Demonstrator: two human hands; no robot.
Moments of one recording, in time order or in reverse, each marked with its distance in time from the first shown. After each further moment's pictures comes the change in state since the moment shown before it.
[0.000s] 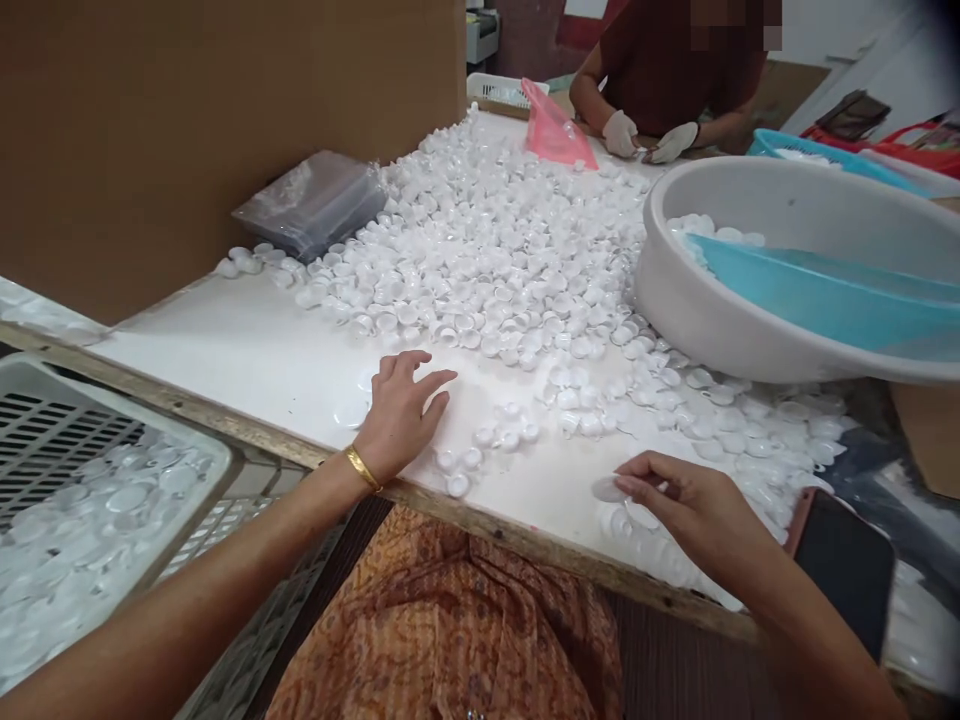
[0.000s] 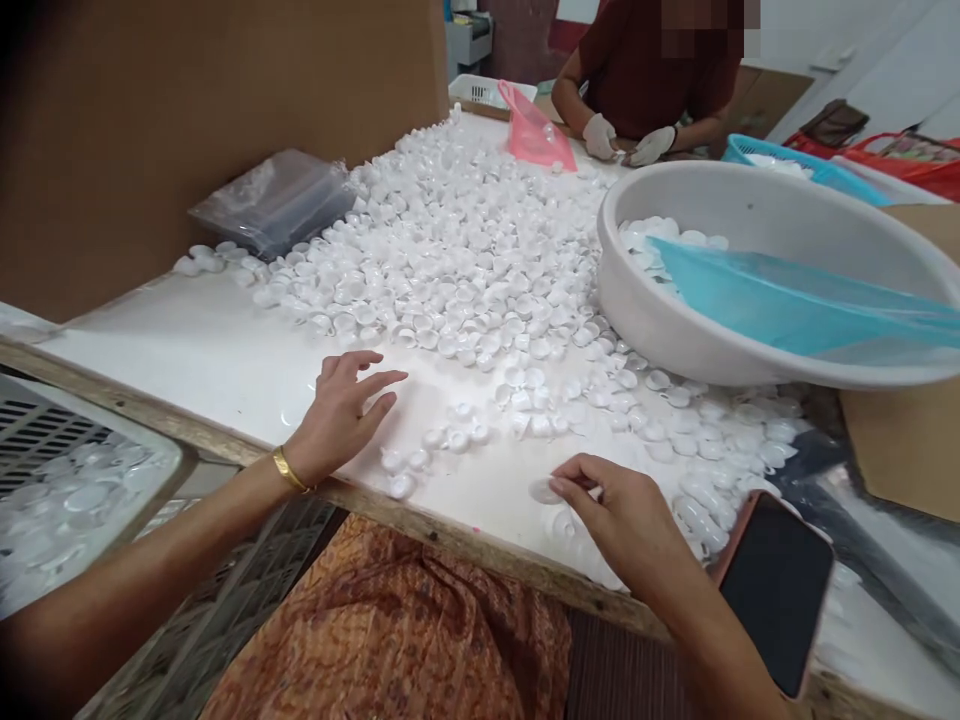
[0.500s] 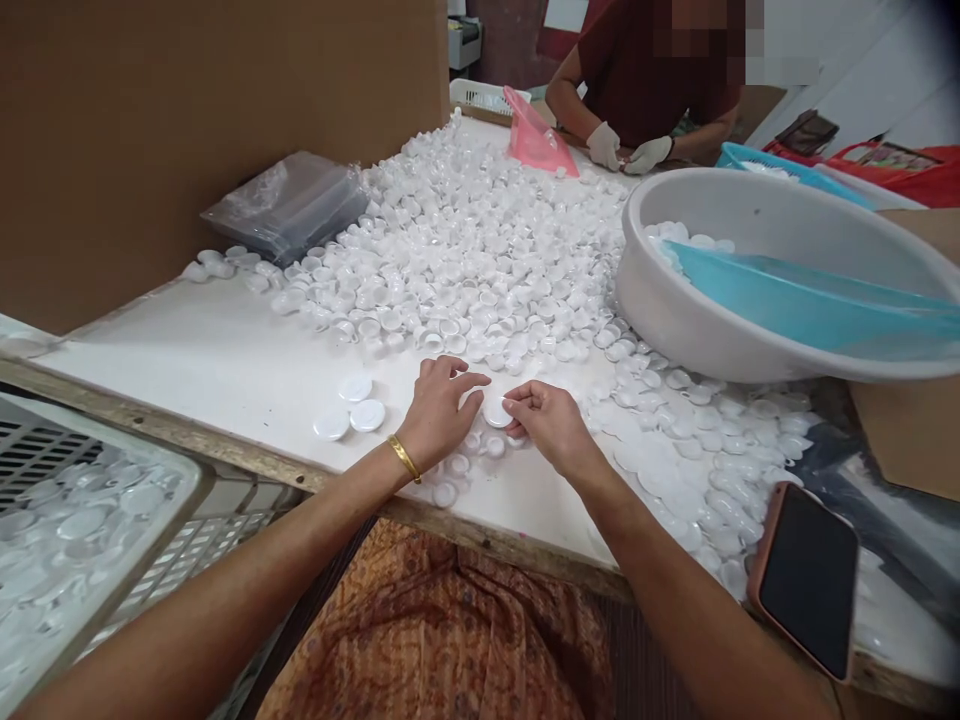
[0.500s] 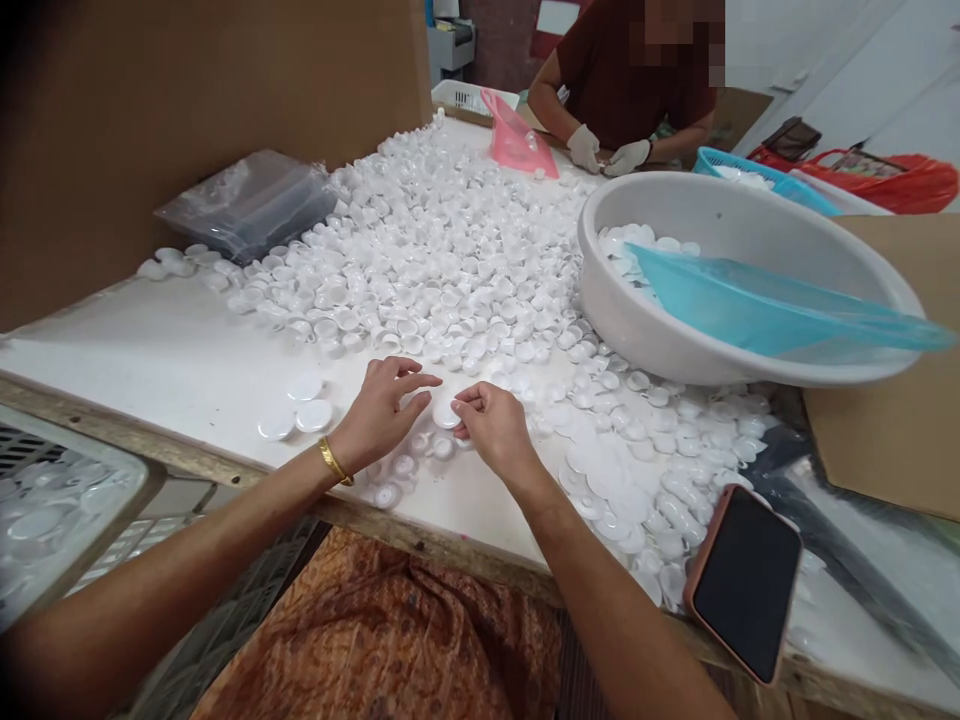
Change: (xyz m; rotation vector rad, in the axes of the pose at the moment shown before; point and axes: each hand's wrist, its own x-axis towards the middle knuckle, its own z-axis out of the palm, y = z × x) left_hand 0.030 0.032 0.026 -0.252 -0.056 -0.014; right_hand 0.100 -0.048 0.066 0.576 0.060 0.121
